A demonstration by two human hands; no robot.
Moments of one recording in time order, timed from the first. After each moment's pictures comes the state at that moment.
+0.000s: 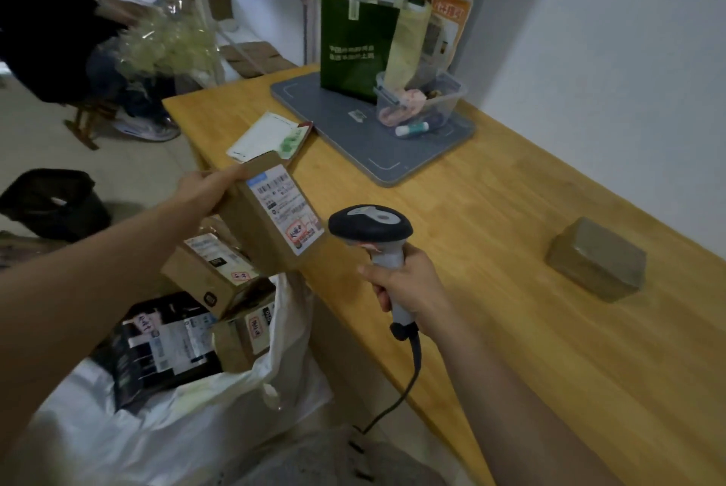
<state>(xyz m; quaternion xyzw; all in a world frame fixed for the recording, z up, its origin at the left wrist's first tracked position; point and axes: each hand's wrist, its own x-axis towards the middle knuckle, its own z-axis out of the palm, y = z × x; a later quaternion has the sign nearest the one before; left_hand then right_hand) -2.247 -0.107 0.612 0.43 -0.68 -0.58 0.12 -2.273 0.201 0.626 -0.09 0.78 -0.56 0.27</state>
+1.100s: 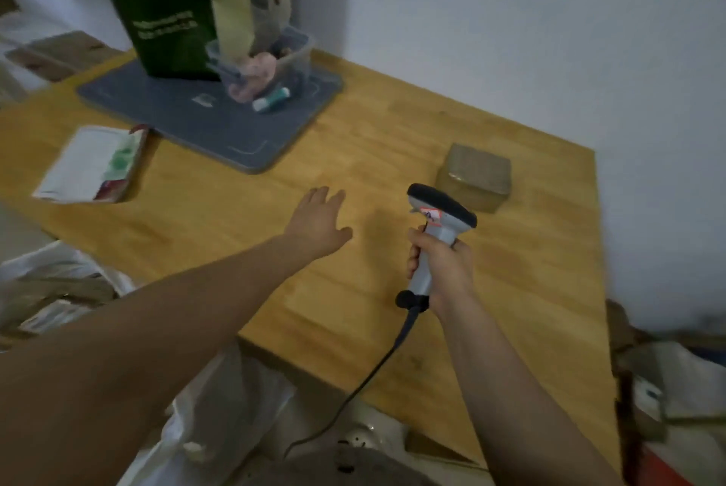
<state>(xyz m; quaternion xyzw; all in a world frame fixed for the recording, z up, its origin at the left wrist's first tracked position) -2.367 0.148 0.577 -0.01 -0.98 -0.18 -0.09 -2.311 0.333 0.617 0.24 0.63 -0.73 0.06</state>
